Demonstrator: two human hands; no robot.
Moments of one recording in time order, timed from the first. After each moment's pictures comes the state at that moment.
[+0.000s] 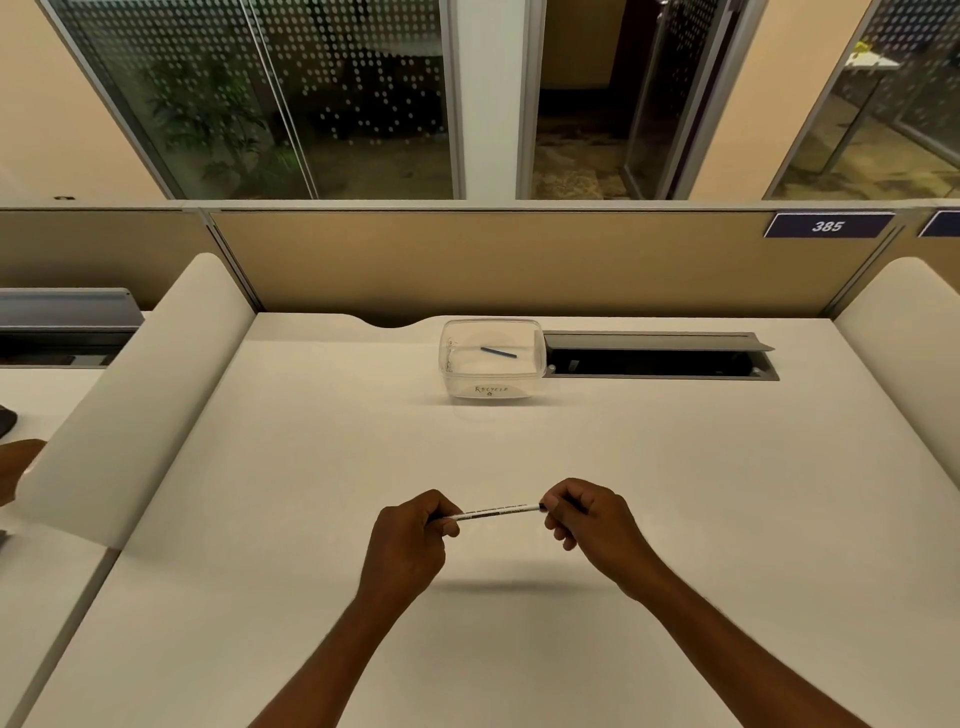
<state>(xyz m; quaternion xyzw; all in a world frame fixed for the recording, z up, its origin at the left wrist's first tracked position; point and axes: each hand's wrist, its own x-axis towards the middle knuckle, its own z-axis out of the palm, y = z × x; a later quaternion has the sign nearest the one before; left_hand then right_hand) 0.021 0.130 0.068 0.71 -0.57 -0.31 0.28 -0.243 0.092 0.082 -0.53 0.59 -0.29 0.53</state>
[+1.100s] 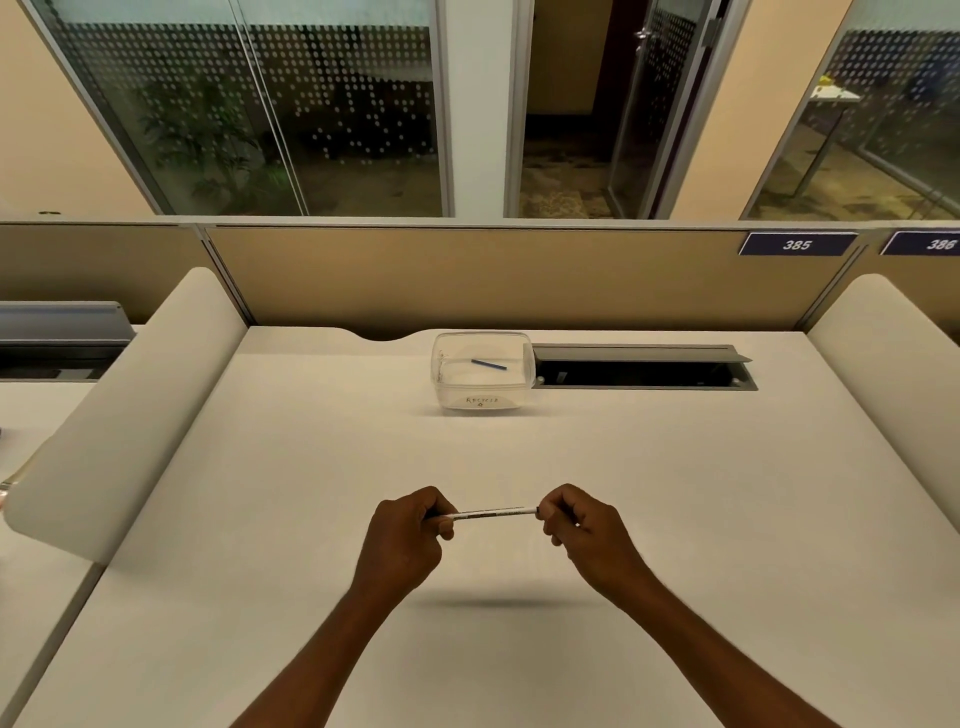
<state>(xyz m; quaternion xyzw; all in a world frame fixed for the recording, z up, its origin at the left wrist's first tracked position) 0.022 0.124 0.087 0.69 -0.61 -0.28 0.26 -0.242 0.111 0.092 -0.58 0.58 -0.32 0.47</state>
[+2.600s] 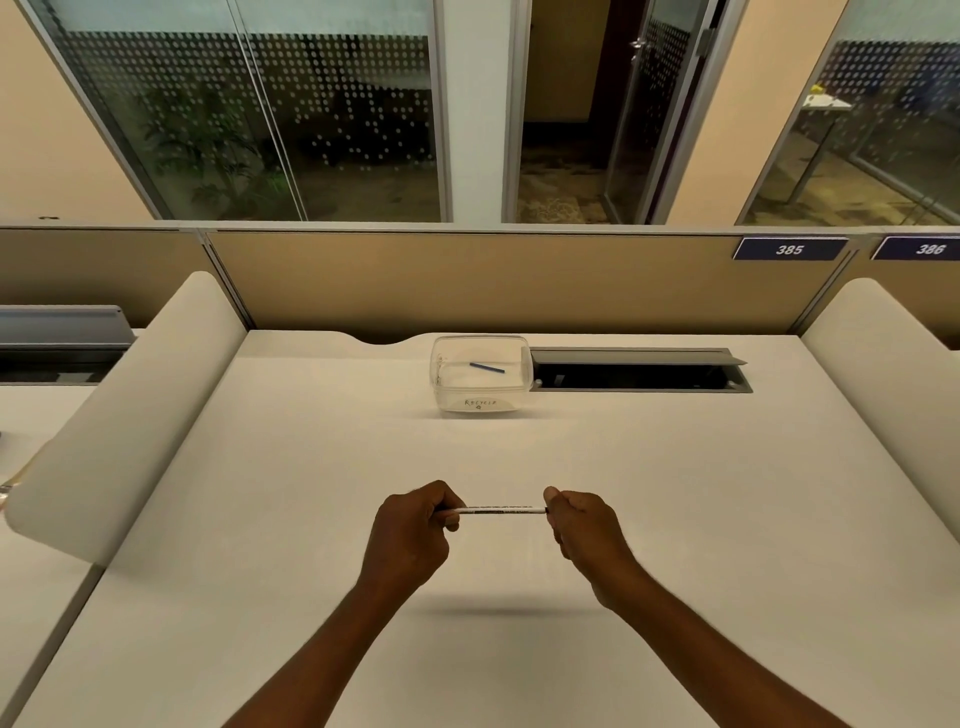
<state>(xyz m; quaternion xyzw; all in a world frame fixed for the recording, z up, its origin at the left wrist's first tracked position) 0.014 0.123 0.096 0.67 -0.65 -0.24 0.28 -0.226 0.106 0.107 -0.45 0.68 -0.29 0.51</state>
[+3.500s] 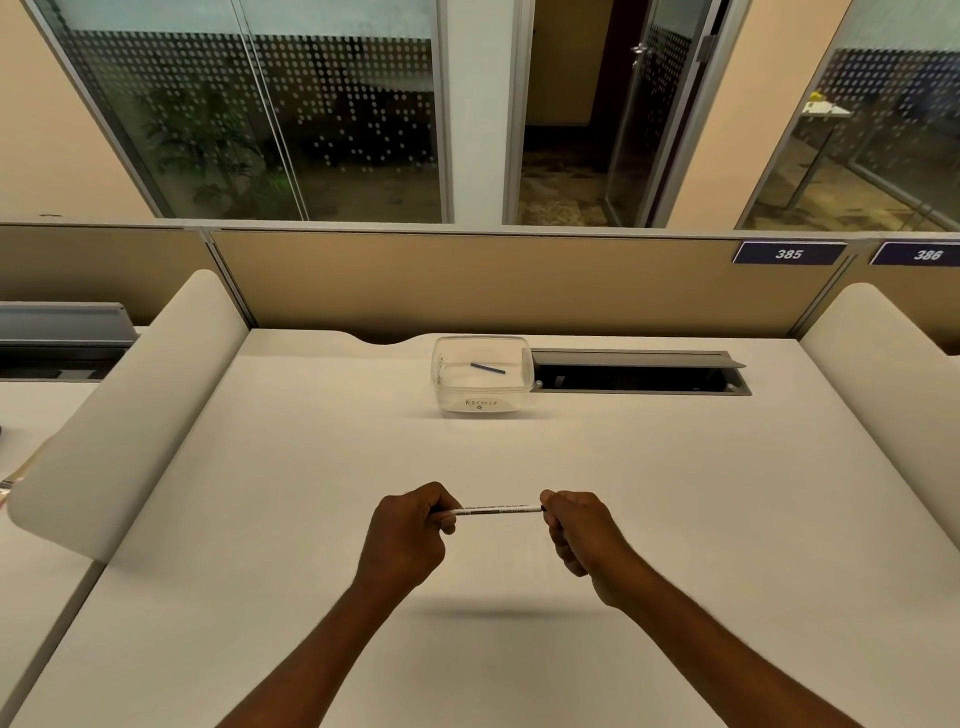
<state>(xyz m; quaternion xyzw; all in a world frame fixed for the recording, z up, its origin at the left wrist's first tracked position) 0.016 0.129 0.102 0.67 -0.64 -0.24 0.29 -0.227 0.106 0.119 -0.39 0.64 -0.27 0.60</state>
